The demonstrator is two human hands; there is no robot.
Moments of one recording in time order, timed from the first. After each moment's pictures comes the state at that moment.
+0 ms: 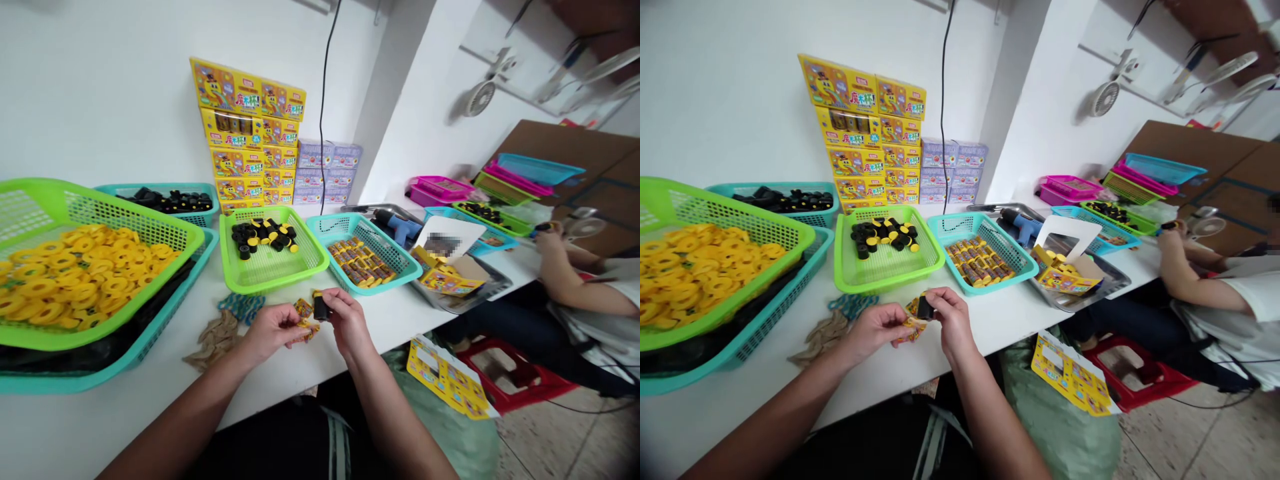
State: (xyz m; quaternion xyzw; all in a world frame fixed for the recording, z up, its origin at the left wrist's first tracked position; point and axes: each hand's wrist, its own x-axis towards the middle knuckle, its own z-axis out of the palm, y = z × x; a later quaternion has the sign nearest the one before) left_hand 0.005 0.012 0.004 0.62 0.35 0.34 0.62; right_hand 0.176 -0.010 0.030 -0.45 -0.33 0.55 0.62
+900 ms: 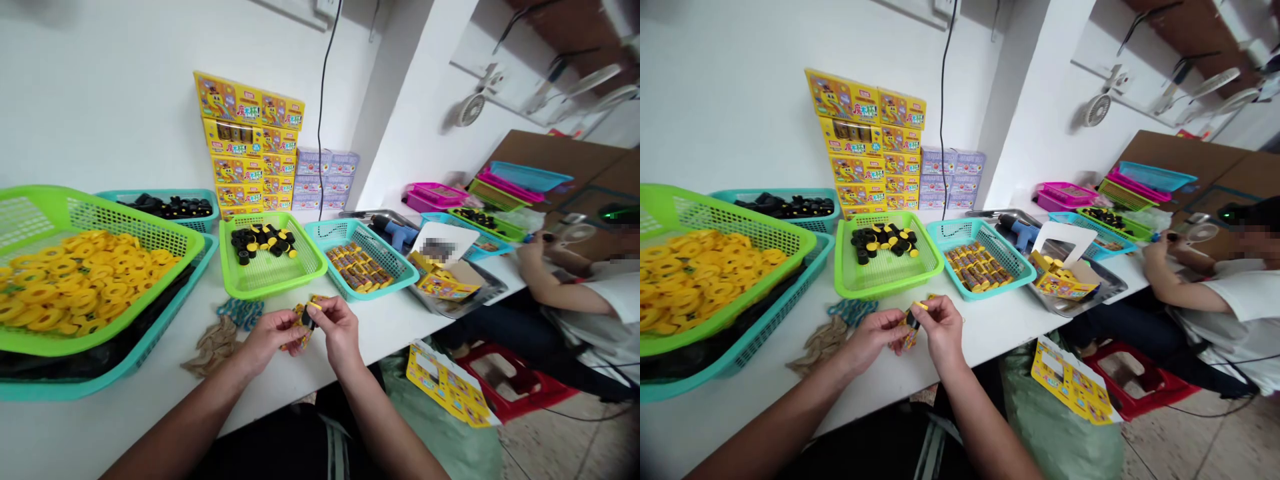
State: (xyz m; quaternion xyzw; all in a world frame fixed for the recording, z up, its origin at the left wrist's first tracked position) left_hand 0.009 0.005 0.011 0.53 0.34 0.35 0.69; right_hand 0.155 -0.018 0.023 -0.44 -0.39 0.44 0.68
